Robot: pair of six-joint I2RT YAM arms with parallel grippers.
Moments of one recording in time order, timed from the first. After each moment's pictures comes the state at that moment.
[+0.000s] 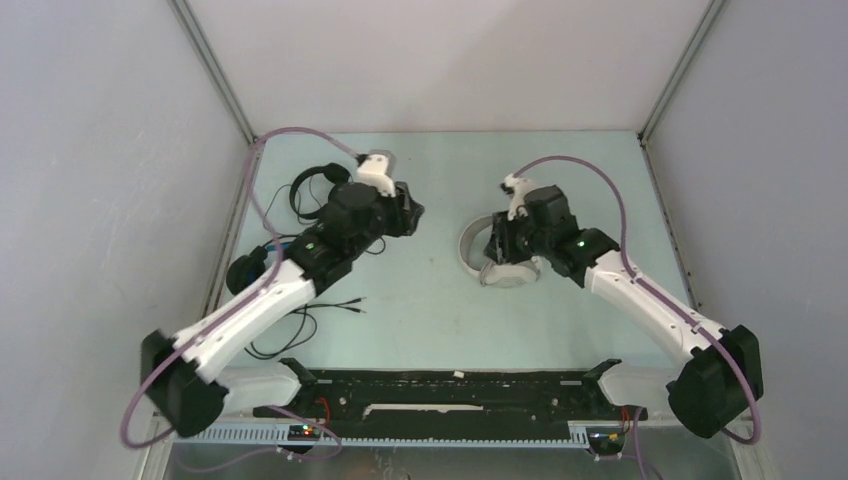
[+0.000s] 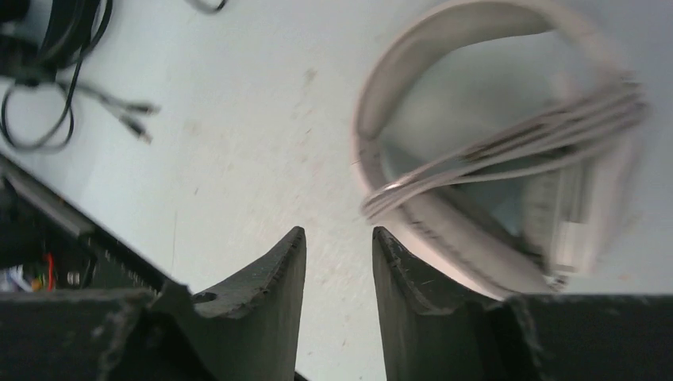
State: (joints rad) left arm -0.69 1.24 1.03 -0.13 -0.12 -0.38; right arm 0.50 1.23 0.97 -0.43 -0.19 0.32
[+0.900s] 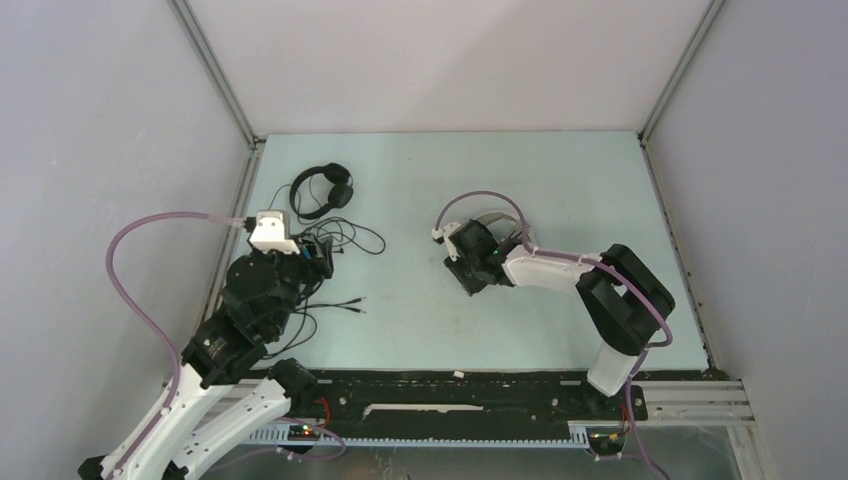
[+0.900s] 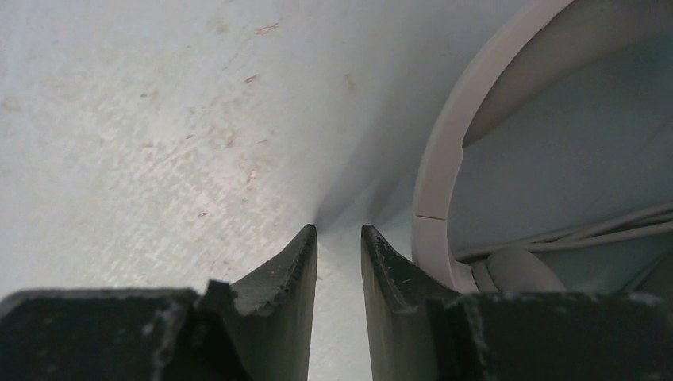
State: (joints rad) left arm -0.69 0.49 0.82 -0.50 -0.57 -0.23; right arm 0.78 1.74 0.99 -0.30 0.03 0.05
